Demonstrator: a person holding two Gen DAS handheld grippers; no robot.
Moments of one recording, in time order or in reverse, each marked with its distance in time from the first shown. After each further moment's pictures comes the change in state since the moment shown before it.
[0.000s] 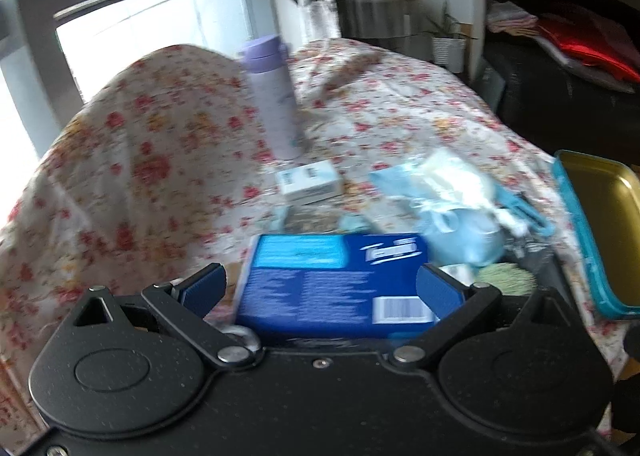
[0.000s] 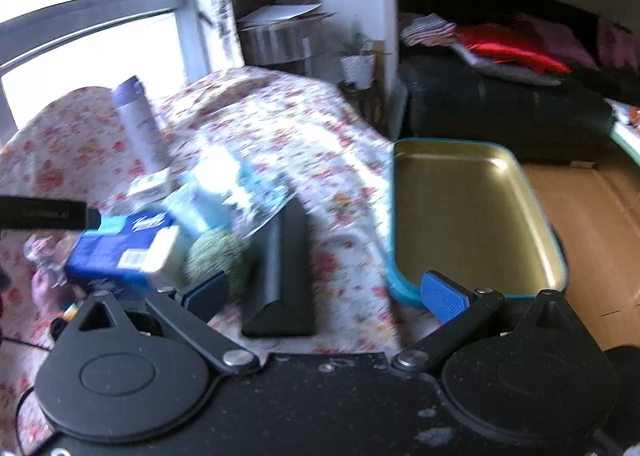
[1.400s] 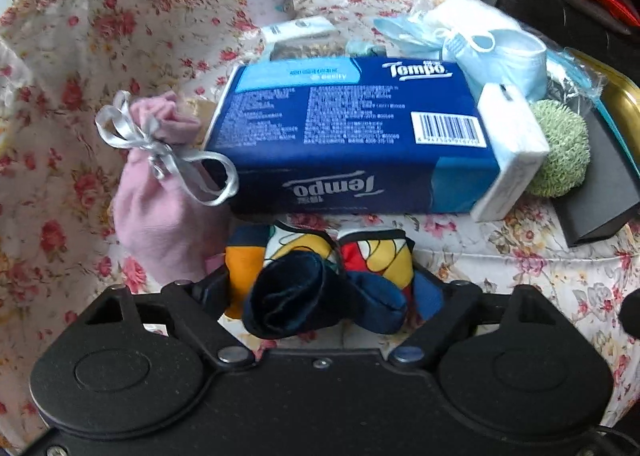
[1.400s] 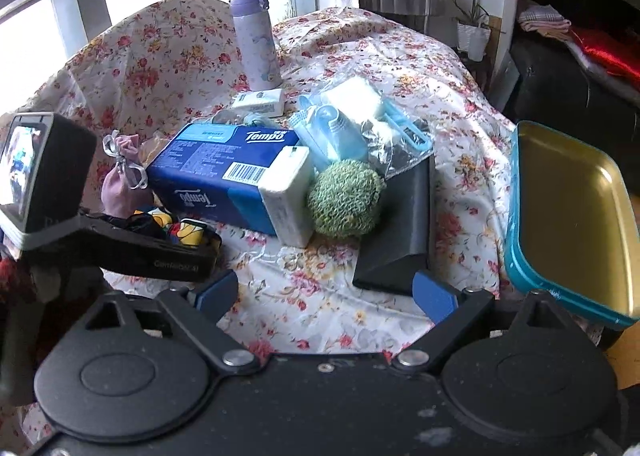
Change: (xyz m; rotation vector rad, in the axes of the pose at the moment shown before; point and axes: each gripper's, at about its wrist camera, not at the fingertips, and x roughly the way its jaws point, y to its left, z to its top) left arm 0.055 0.027 -0.082 0.002 0.228 -0.074; right arm 0.023 0.068 -0.018 -0.240 0.145 0.194
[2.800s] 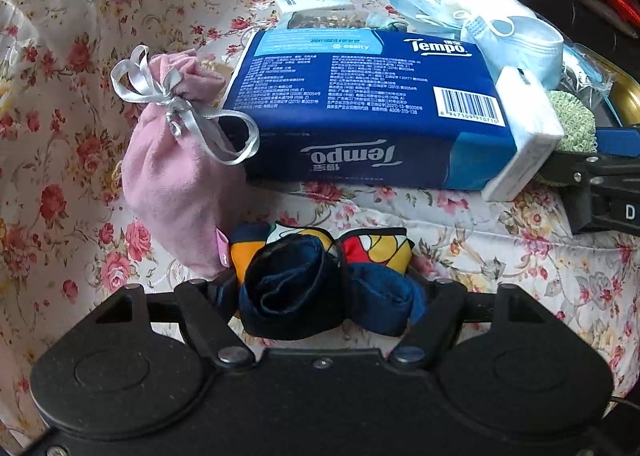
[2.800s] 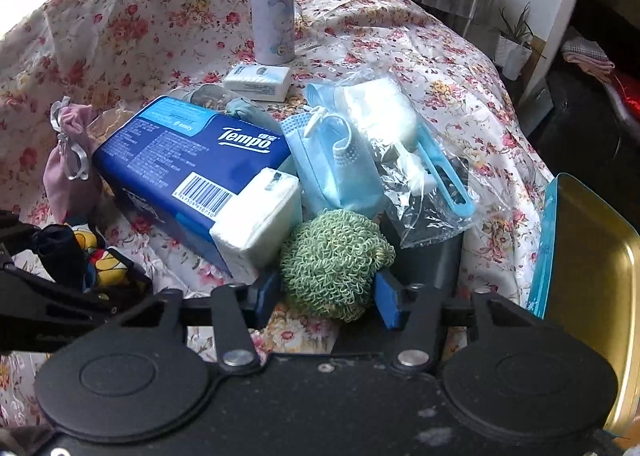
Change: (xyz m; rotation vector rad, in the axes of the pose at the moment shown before) left arm 0.006 0.010 -0.007 -0.047 0.076 -0.027; right arm 0.082 0.002 0.050 -0.197 0.078 -0.020
